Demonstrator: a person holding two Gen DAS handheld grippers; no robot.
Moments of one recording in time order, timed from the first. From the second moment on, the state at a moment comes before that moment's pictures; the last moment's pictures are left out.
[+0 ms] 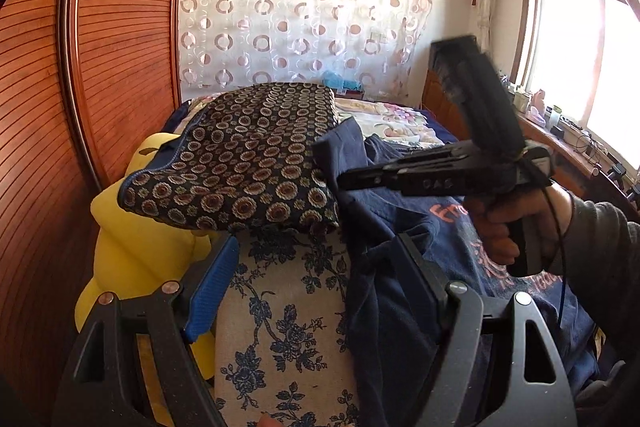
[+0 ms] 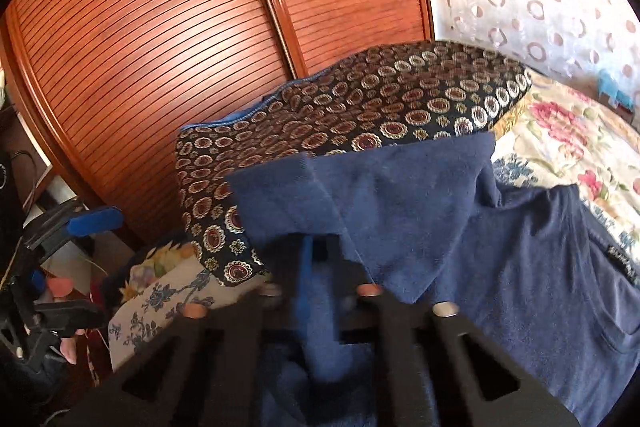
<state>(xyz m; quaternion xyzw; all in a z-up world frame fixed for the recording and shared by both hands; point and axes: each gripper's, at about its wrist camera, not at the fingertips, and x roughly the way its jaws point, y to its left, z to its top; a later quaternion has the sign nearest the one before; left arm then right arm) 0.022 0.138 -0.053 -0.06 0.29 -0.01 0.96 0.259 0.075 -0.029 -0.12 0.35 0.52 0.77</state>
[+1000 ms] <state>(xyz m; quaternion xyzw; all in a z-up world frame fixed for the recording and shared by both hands) 0.032 0.109 -0.073 -0.04 0.32 -0.04 0.95 0.269 0.047 -0.050 -0.10 0.32 0.51 0.79</state>
